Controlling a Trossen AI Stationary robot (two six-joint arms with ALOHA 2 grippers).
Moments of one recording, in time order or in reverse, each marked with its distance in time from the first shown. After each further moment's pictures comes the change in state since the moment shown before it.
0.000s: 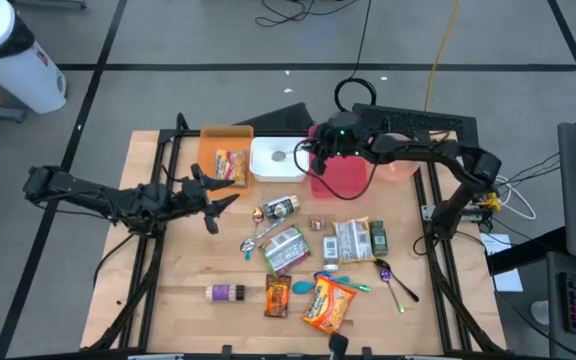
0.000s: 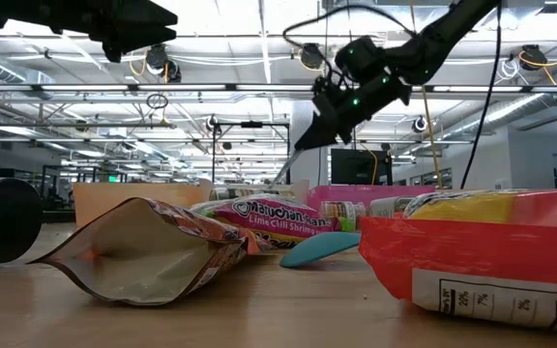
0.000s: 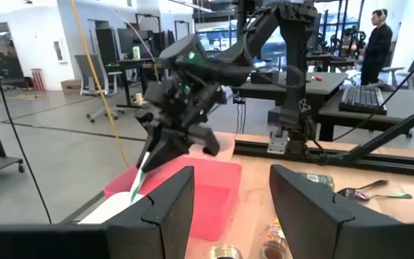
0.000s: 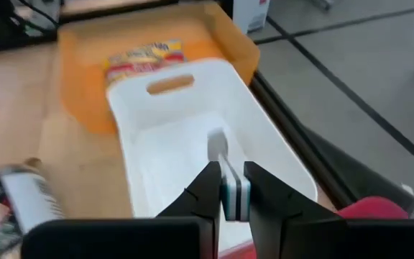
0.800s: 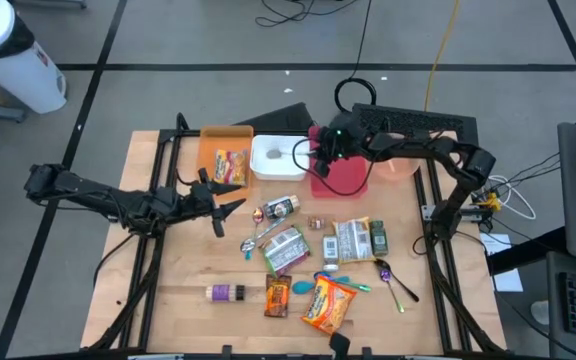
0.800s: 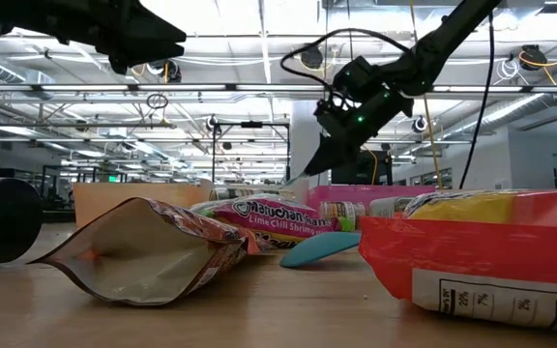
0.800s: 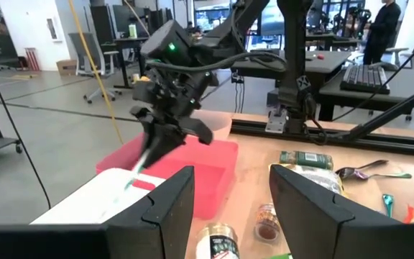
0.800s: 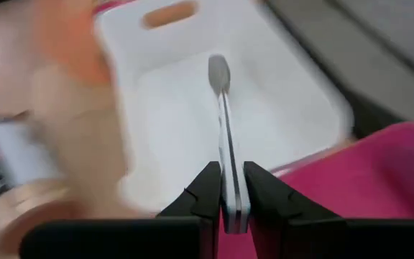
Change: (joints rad) left arm 0.001 0.093 0.000 0.011 0.000 -0.050; right arm -0.029 0.046 -0.002 -0.124 -0.075 0.025
